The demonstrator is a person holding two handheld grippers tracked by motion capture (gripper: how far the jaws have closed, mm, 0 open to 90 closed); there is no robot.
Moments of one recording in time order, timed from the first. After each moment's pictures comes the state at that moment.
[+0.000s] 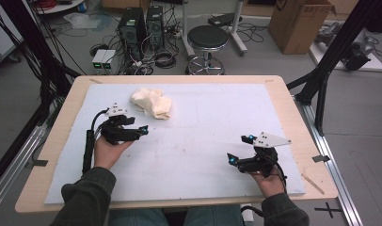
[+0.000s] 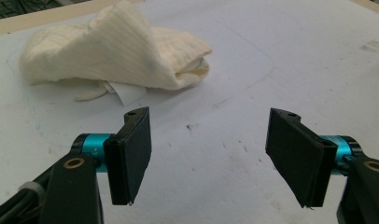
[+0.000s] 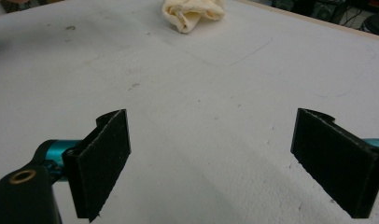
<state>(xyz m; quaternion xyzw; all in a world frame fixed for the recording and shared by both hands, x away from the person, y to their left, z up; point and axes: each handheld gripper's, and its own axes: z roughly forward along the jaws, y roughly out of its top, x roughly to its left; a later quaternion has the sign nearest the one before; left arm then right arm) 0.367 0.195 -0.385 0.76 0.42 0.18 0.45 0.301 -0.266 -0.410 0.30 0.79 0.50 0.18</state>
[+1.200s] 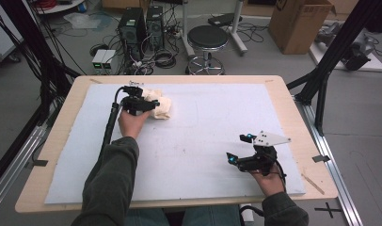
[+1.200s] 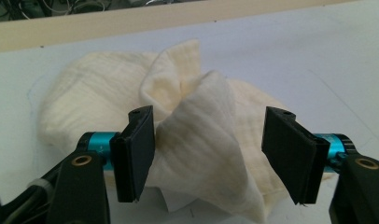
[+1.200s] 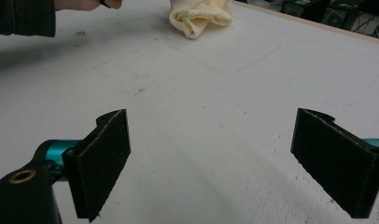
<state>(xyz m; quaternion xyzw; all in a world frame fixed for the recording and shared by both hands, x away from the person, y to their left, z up) 0.480 0.158 -0.405 0.72 0.53 0.21 0.40 0.306 -0.267 -0.411 0.29 0.79 0.51 0.17</state>
